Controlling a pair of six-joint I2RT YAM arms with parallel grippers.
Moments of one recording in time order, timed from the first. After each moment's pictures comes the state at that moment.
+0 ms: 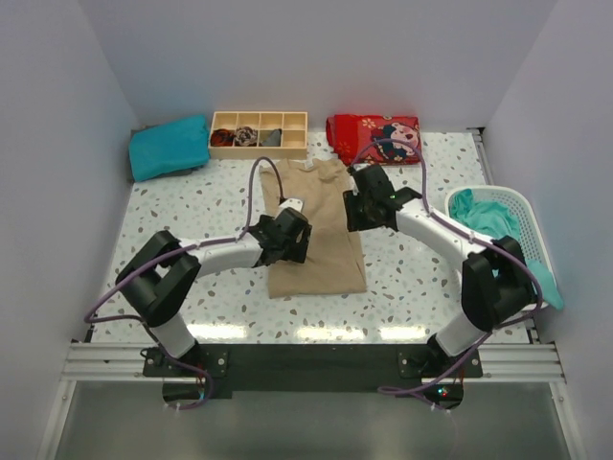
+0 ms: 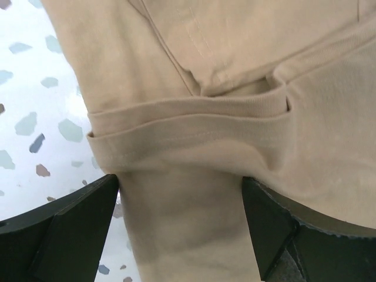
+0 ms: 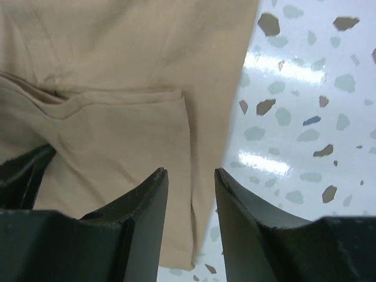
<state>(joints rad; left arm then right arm) -0.76 1.68 0.90 -0.19 -0.36 -0.43 0.52 1.63 1.21 -0.52 0.10 0.28</state>
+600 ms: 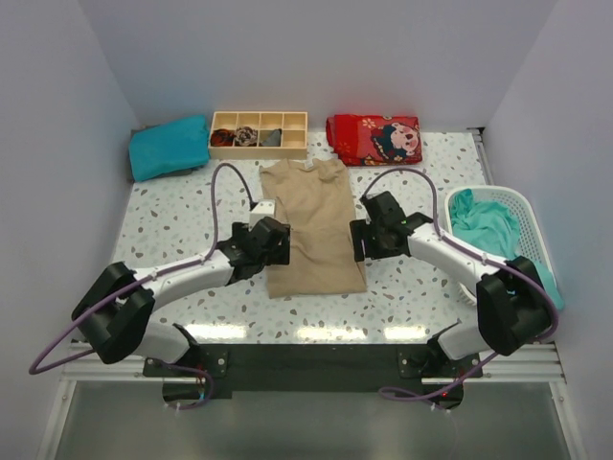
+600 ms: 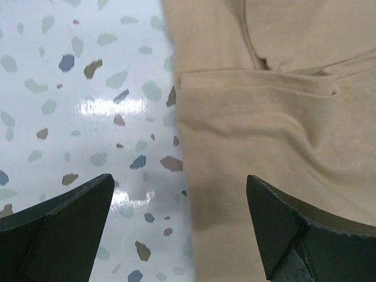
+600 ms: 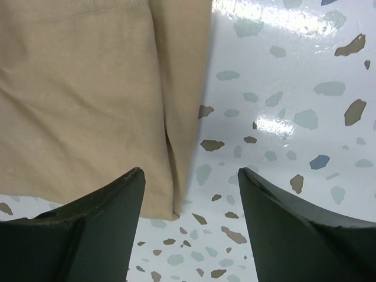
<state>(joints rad) -0.76 1.41 0.76 -0.23 -0.50 -0.54 0.52 1.45 0.92 -0.54 0.06 0.34</state>
